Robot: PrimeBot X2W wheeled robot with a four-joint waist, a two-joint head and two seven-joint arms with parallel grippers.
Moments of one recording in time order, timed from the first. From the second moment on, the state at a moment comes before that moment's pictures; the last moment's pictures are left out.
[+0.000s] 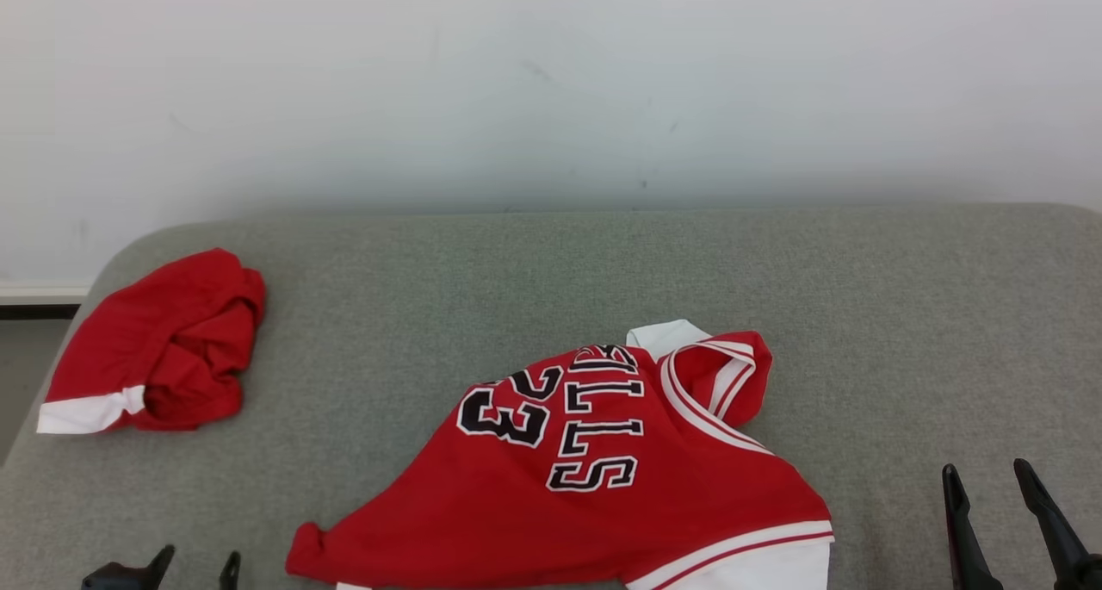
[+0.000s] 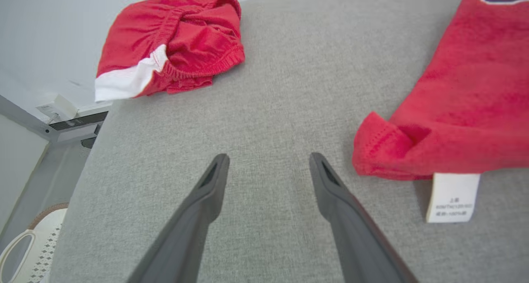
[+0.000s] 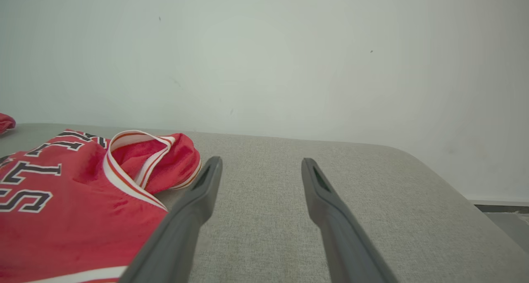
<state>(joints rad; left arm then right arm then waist) -0.08 0.68 -0.59 0.39 -0.63 0.22 -0.22 0.06 -0.13 -0.04 0.14 0.19 0.13 -0.26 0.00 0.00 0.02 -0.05</state>
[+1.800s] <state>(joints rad) 0.18 0.09 0.05 0.08 -0.09 -0.04 -0.26 0.12 -0.12 -0.06 0.15 0.13 0.13 -0.26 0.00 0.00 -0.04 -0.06</state>
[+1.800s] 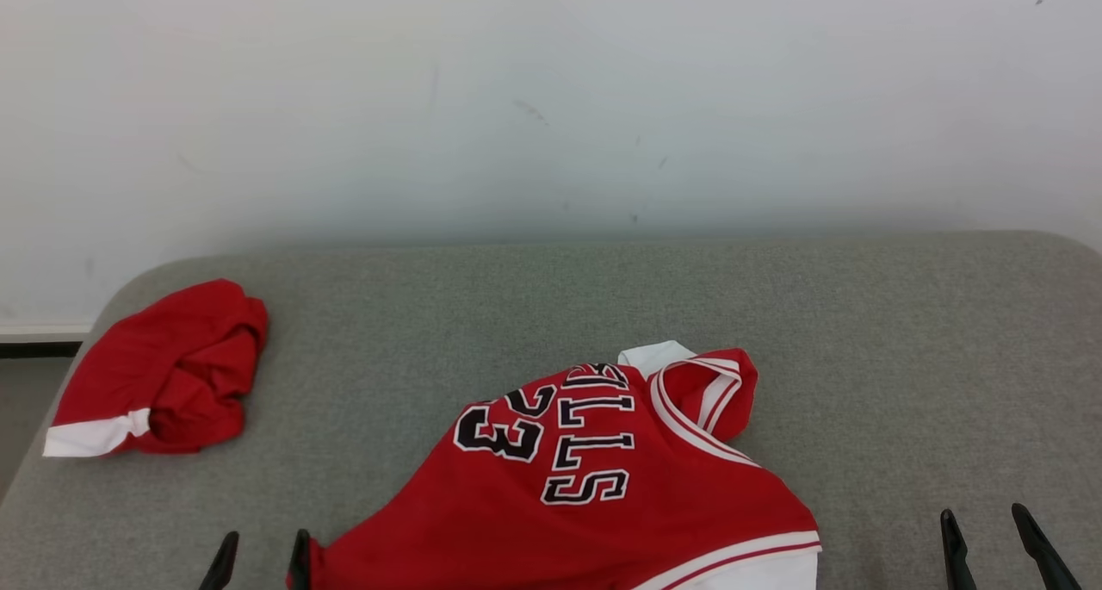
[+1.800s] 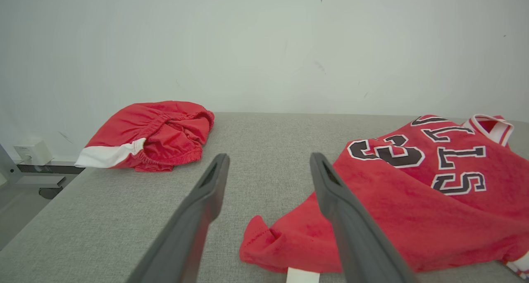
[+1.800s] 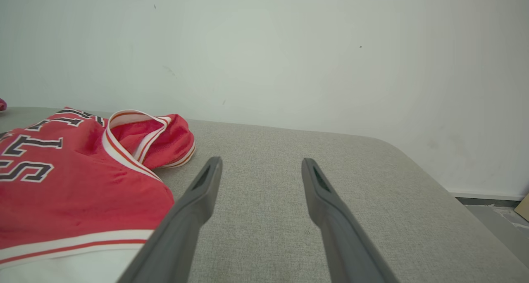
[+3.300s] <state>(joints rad) 0.12 0.30 -0.13 0.19 -0.03 -0.13 0.03 0.16 -0.13 0.27 0.18 0.30 0.13 0.20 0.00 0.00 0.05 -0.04</state>
